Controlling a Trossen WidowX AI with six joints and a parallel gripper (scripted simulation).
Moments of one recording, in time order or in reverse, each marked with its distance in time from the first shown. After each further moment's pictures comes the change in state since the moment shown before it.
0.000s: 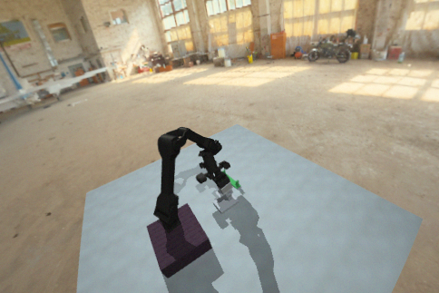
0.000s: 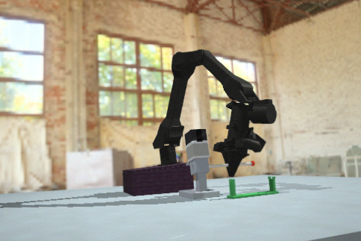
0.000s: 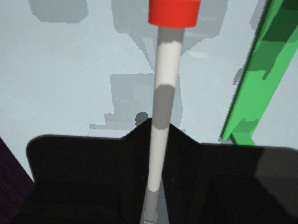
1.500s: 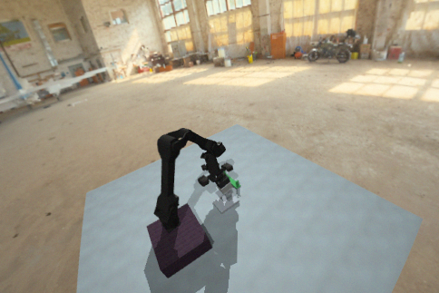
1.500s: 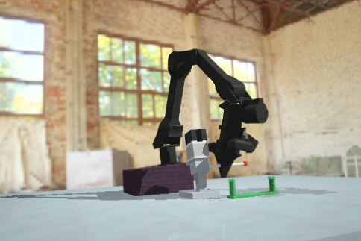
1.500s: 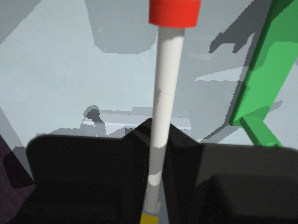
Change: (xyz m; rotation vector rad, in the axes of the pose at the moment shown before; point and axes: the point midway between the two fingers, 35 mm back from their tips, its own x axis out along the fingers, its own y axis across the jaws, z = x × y) arm 0.006 0.000 -0.024 -0.003 -0.006 0.009
